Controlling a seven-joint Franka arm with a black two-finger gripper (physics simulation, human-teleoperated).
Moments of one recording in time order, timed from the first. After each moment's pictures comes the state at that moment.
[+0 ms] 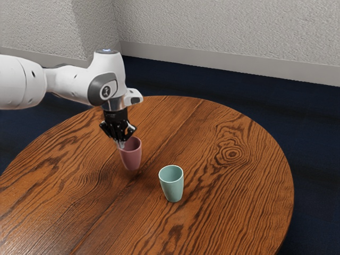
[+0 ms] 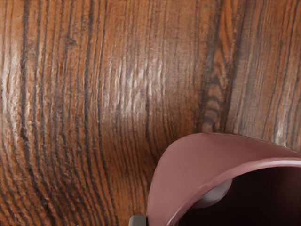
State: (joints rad) arm -0.09 0.29 0.12 -1.81 0.02 2.04 -0.14
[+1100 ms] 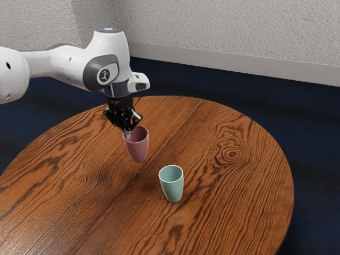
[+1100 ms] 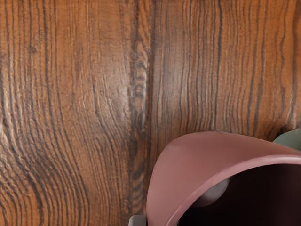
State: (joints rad) arm -0.20 0.13 0.12 -1.84 0.03 1.95 -0.12
